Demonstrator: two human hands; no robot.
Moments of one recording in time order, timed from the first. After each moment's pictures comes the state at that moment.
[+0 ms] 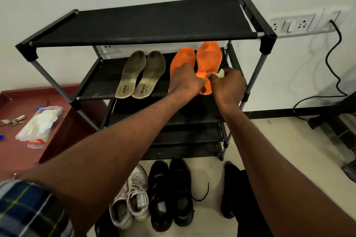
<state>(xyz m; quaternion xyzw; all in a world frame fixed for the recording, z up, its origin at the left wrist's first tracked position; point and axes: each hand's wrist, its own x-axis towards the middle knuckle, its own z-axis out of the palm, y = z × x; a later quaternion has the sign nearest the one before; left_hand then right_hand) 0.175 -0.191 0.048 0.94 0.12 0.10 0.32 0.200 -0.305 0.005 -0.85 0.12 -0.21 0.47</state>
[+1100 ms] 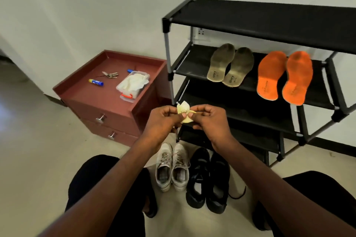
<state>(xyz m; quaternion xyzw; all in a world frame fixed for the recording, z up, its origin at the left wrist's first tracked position) -0.096 0.027 -0.015 0.67 0.26 0.15 0.67 -0.006 -0.111 -0.012 -0.70 -0.14 0.22 0.67</state>
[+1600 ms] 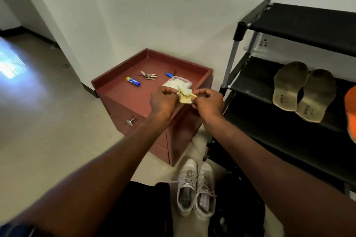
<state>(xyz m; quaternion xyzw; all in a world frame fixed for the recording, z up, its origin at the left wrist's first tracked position) -0.051 0.214 -0.027 0.56 0.45 0.33 0.61 0.039 0.123 -0.032 -0.75 -0.12 0.16 0.63</state>
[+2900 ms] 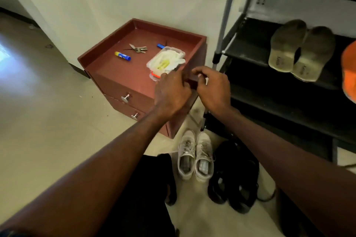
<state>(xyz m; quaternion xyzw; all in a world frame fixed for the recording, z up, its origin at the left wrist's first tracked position) -0.072 0.163 -0.033 0.89 0.34 0.18 0.23 0.024 0.066 -0.049 -0.80 -0.36 -0.03 0.47</state>
